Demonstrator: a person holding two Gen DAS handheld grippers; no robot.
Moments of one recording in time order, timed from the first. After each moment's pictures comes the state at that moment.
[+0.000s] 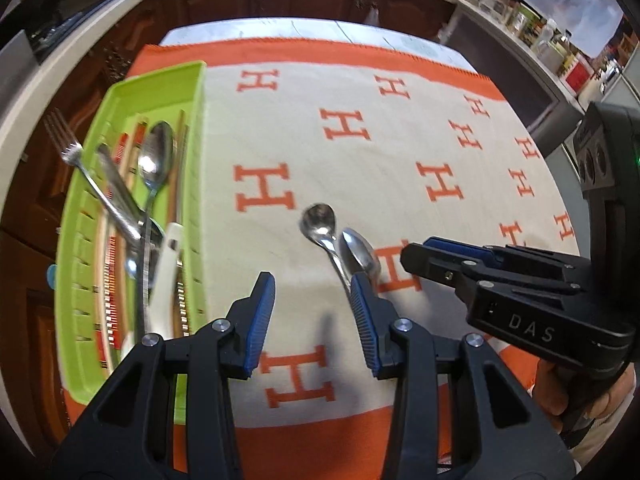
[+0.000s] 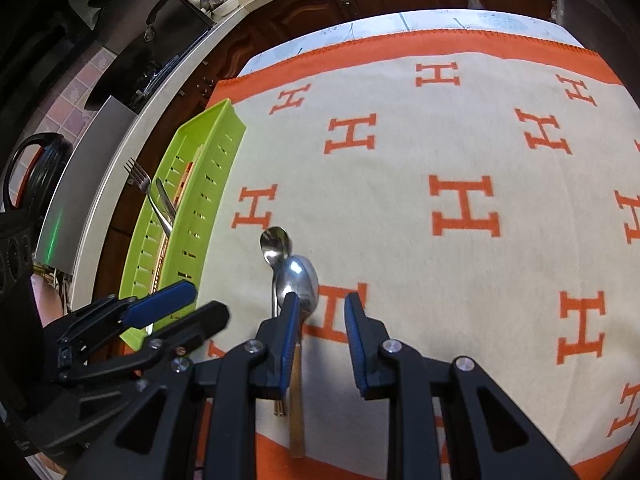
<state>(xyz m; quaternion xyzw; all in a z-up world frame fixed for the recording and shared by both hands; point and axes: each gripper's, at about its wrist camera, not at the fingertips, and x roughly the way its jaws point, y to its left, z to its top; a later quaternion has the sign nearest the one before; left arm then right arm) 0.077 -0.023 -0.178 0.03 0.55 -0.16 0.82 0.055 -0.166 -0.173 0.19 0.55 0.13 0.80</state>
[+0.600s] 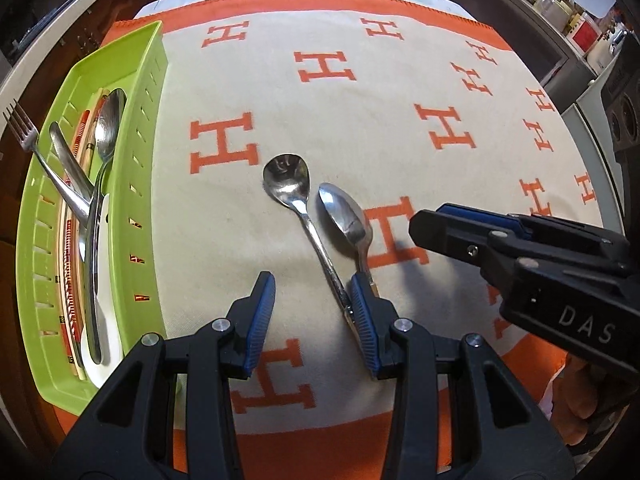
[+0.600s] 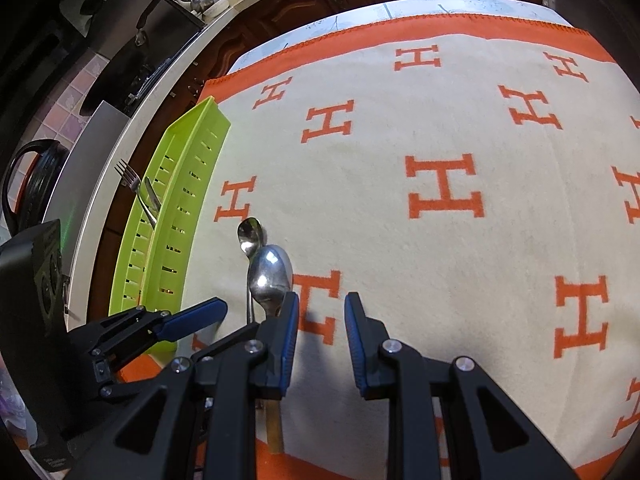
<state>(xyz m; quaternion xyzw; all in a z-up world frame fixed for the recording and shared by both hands) 0.076 -0.055 -0.223 0.07 0.59 -0.16 0.79 0.050 -0.178 -0.187 0.20 0.55 0.13 0.80</state>
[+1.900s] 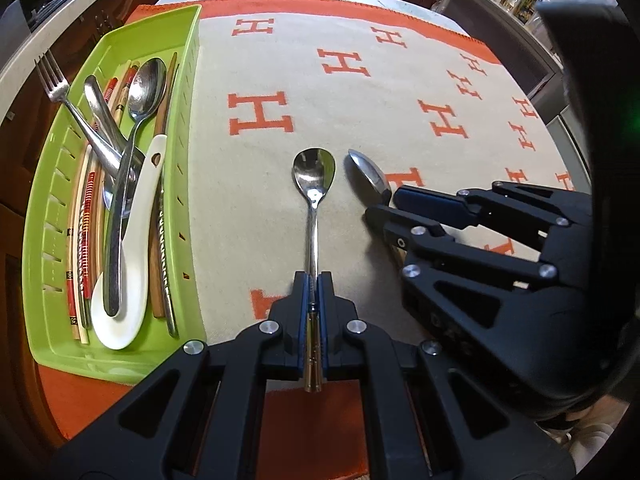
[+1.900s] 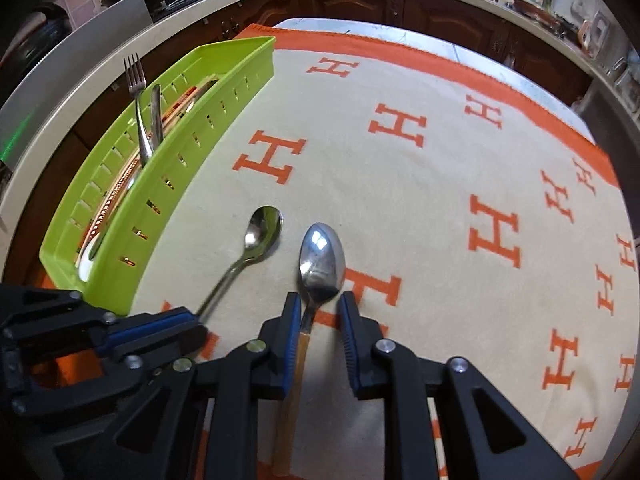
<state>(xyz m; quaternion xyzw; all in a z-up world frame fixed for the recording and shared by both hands) 0.045 -0.011 -0.210 0.02 0.58 -0.17 0.80 0.045 -0.094 -0.185 -0.02 0.55 0.10 0.83</state>
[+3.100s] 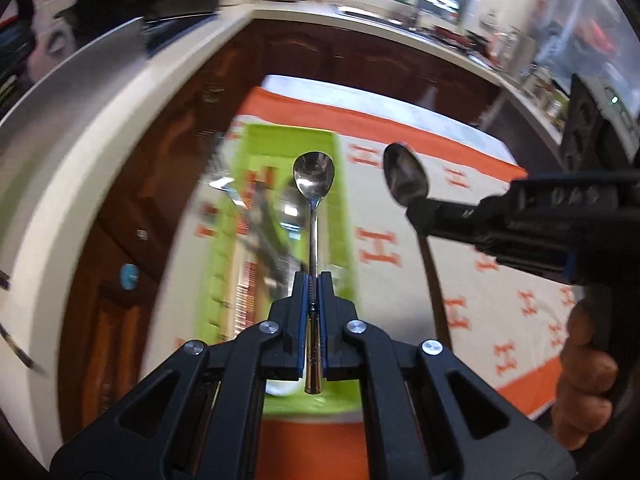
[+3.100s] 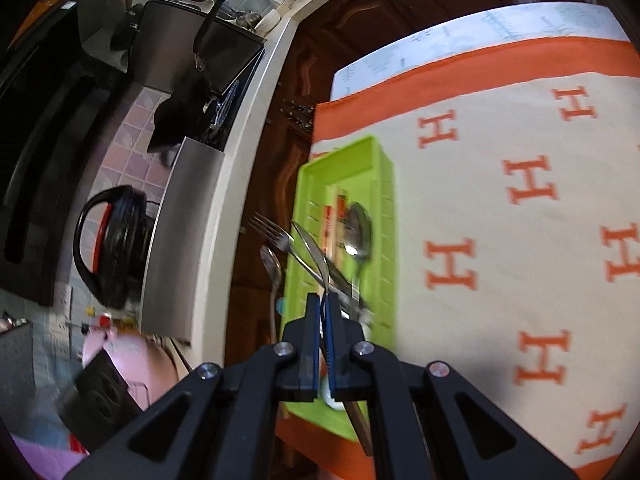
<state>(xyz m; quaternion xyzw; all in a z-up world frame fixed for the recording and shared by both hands) 0.073 0.101 -0.113 -0.05 0.47 -0.06 0.88 0.128 -0.067 -0.109 0.33 0.53 0.21 0.75</state>
